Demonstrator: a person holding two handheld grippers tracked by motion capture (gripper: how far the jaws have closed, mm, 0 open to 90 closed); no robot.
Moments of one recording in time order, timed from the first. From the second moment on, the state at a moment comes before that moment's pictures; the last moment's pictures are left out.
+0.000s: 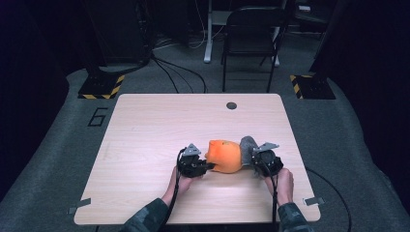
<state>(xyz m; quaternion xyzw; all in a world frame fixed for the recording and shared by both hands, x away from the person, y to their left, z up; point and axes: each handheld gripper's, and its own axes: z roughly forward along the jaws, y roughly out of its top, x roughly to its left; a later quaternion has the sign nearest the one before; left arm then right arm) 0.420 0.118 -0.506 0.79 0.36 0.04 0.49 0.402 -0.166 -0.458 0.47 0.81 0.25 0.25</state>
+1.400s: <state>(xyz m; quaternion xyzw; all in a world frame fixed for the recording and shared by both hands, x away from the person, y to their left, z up) 0.420 0.114 -0.511 0.84 0.26 0.16 0.44 0.394 -0.124 -0.445 0.41 0.82 0.31 0.24</state>
